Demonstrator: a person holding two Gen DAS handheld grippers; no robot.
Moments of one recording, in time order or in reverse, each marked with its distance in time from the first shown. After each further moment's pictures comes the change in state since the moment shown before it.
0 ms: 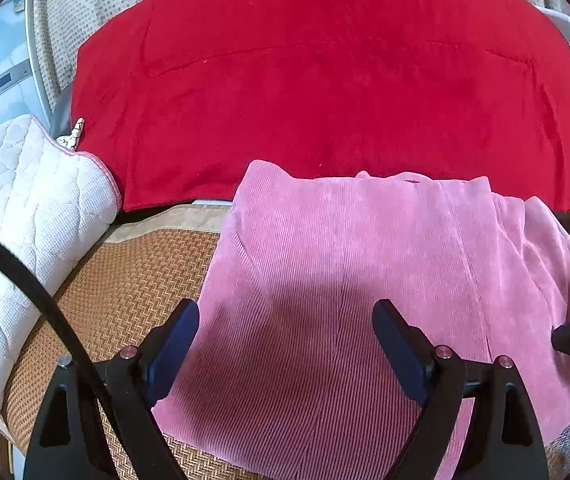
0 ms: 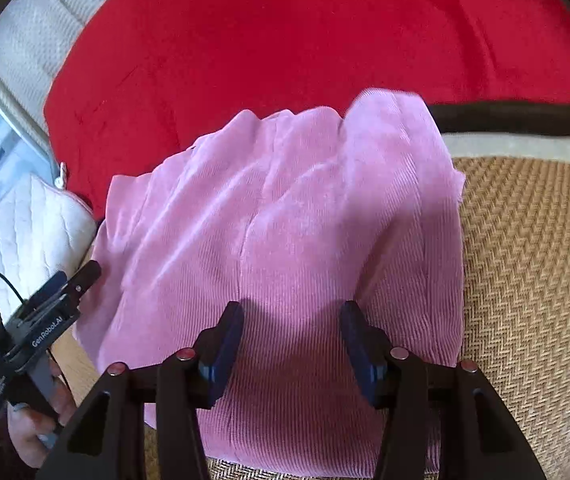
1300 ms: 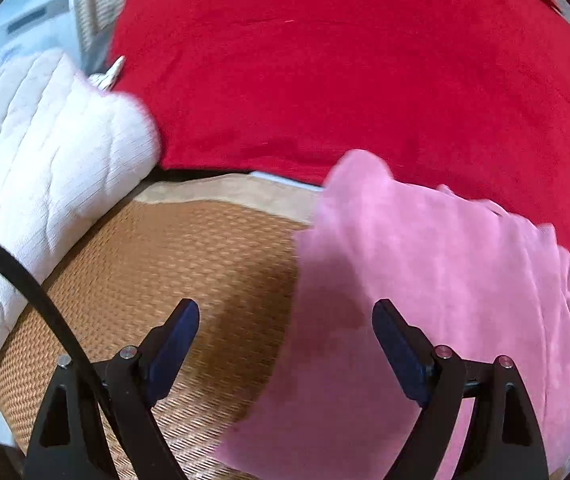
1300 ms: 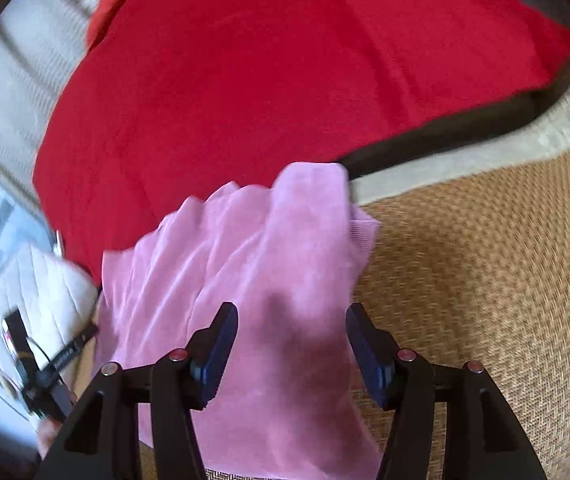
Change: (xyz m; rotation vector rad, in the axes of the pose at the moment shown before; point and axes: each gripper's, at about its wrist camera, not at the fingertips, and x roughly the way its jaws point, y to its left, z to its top) left arm 0.036 0.079 0.011 -0.211 0.105 0.025; right arm -0.047 -0.069 0.017 0.207 -0.123 0.021
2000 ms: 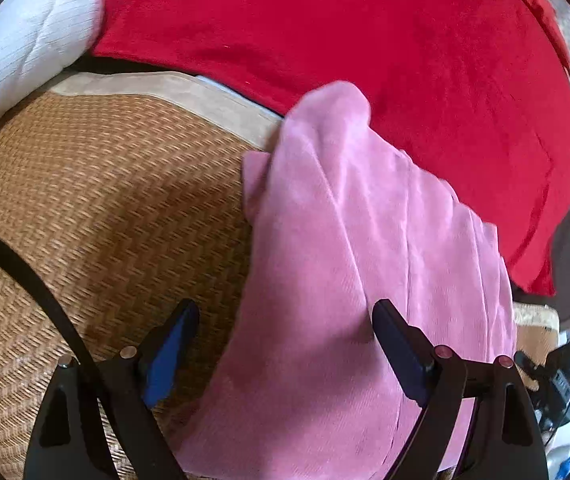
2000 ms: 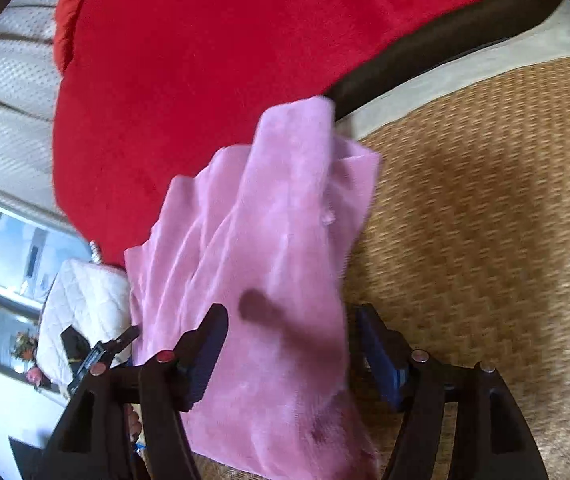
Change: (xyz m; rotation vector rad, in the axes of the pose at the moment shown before) left arm 0.048 0.018 -0.013 -0.147 0.266 -0.425; right arm 0.028 -0.053 -0.003 0.154 0.189 0.220
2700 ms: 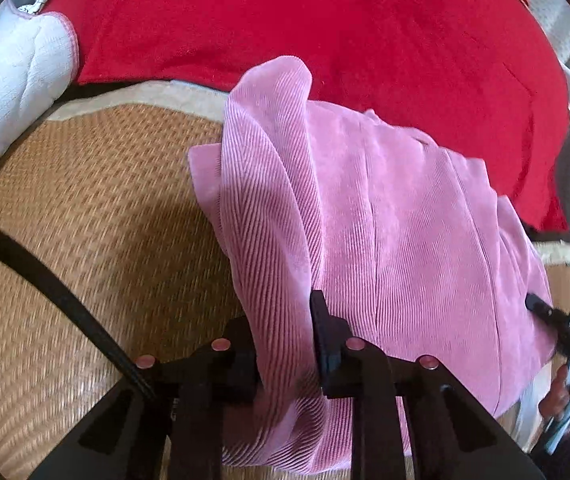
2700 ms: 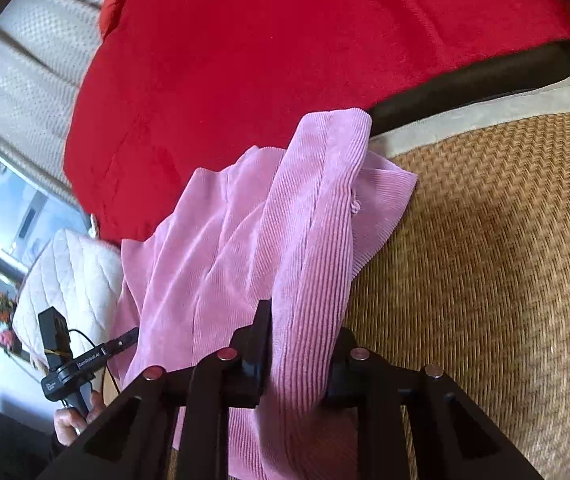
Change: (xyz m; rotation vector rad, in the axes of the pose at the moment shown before) left arm -0.022 -0.026 -0.049 0.181 0.019 0.065; right arm 0.000 0.031 -0.027 -0.169 -0.064 -0.066
